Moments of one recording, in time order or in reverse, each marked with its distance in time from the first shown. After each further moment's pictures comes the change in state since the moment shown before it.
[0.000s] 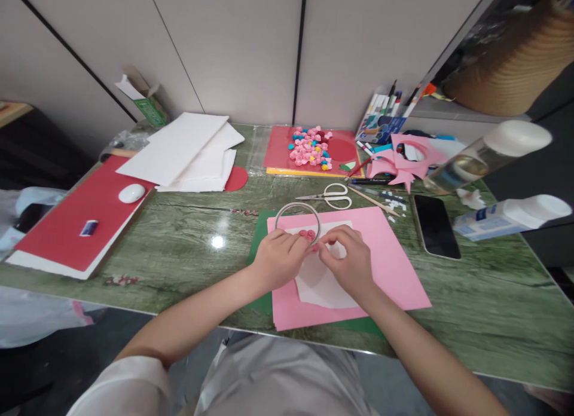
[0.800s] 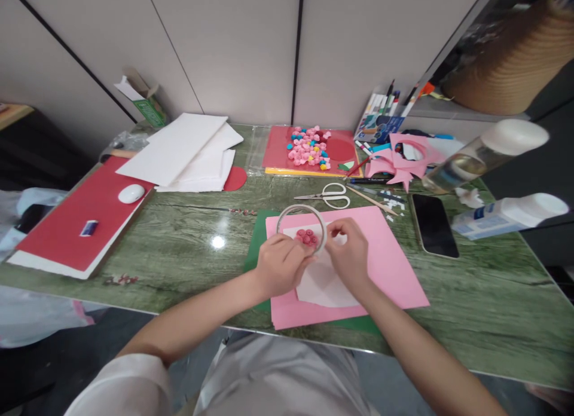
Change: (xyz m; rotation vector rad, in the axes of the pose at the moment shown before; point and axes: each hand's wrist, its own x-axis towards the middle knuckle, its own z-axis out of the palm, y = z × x) left_hand -0.002 0.011 0.002 -0.189 0.207 -0.029; right_hand 0.006 0.008 0.005 0.129 0.166 0.163
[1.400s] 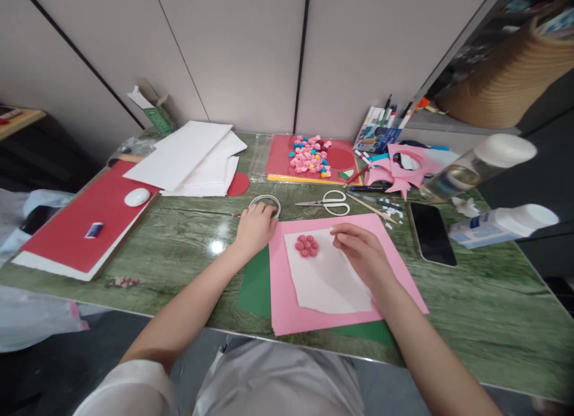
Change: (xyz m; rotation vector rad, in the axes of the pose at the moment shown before) left_hand 0.010 -0.087 0.001 0.368 -0.412 -0.447; right_hand 0.018 0.013 -0.025 0.716 -0.332 0.474
